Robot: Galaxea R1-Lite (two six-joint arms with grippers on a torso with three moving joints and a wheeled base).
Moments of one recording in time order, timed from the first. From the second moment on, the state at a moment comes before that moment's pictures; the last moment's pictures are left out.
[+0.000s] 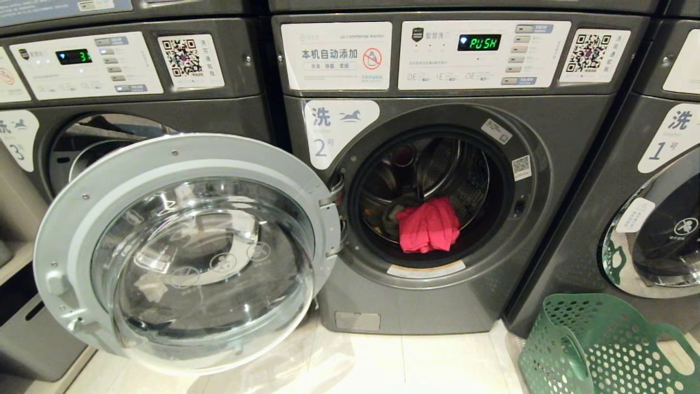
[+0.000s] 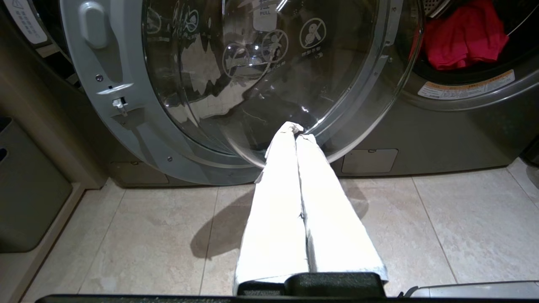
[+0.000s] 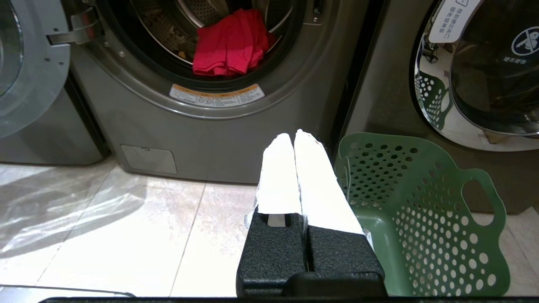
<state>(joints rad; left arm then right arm) -0.01 0.00 0.00 0.00 -0.01 0.08 -0.01 0.00 0.00 0.00 0.02 -0.06</state>
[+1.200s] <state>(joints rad) -0.01 0.00 0.00 0.00 -0.01 0.08 -0.01 0.00 0.00 0.00 0.02 -0.08</state>
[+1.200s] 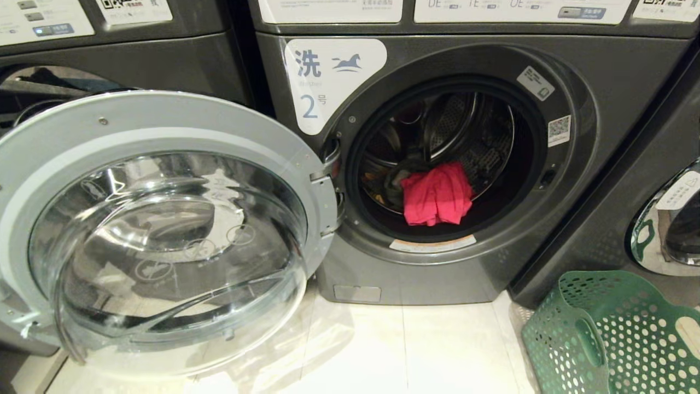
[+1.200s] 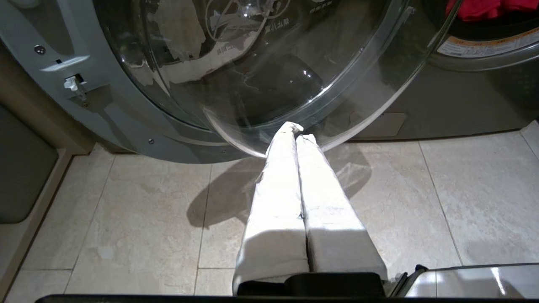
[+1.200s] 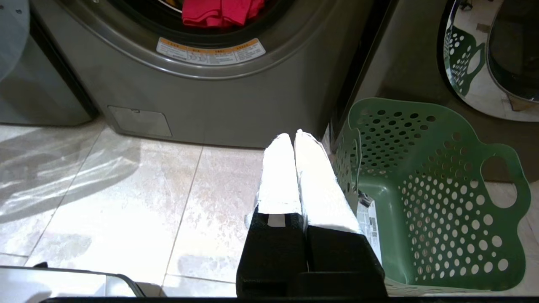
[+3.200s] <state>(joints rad) -0.01 0.00 0.00 0.00 -0.01 0.08 -0.01 0.00 0.00 0.00 0.02 -0.07</state>
